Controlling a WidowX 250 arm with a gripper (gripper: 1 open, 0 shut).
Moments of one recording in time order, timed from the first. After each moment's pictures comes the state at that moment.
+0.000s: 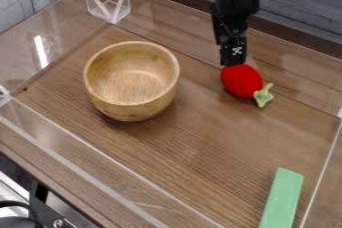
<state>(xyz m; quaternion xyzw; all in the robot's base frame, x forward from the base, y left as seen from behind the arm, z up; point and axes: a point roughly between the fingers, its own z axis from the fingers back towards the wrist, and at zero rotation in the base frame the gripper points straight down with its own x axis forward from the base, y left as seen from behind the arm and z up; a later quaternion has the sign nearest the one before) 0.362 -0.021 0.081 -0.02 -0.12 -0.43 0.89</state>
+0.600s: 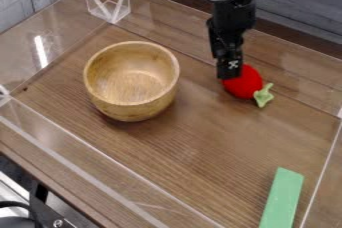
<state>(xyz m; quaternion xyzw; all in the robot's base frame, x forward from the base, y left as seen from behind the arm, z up) 0.355 -0.014 0.062 -0.03 -0.10 -0.42 0.90</state>
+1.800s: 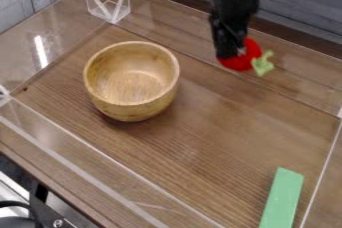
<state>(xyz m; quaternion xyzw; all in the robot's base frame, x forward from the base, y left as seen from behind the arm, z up) 0.366 0.014 0.086 0.01 -0.12 -0.32 0.94</state>
